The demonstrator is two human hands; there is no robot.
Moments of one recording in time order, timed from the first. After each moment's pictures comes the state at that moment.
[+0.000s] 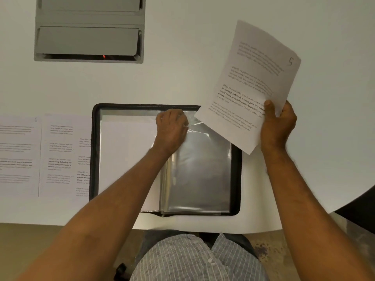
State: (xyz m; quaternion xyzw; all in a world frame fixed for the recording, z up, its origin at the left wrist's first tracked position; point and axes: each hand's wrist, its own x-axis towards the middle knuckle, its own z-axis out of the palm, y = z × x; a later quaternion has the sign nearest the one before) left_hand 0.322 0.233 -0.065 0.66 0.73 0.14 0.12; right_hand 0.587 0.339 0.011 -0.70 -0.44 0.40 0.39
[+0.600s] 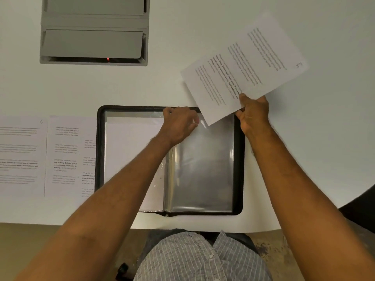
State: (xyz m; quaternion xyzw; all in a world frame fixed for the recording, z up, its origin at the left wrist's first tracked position) left_hand 0.313 0.267 -0.021 0.65 0.69 0.10 0.29; right_hand 0.521 0.370 0.010 -0.62 -0.19 0.64 0.40
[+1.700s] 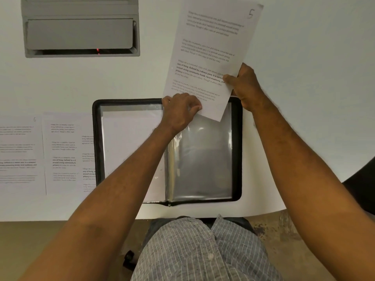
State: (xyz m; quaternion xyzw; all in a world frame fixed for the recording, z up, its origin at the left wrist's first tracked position) left_hand 0.324 0.283 -0.011 0.58 0.73 0.14 0.33; right_hand 0.509 0.408 0.013 -0.60 -0.49 0.60 0.20
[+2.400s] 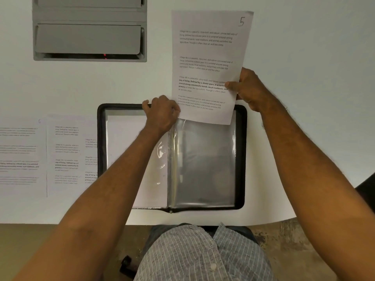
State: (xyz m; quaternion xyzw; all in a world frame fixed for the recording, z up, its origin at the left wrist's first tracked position) left_hand 0.269 0.278 -0.022 0.53 0.80 0.03 0.27; right_hand 0.506 0.428 0.016 -0.56 -0.53 0.63 0.11
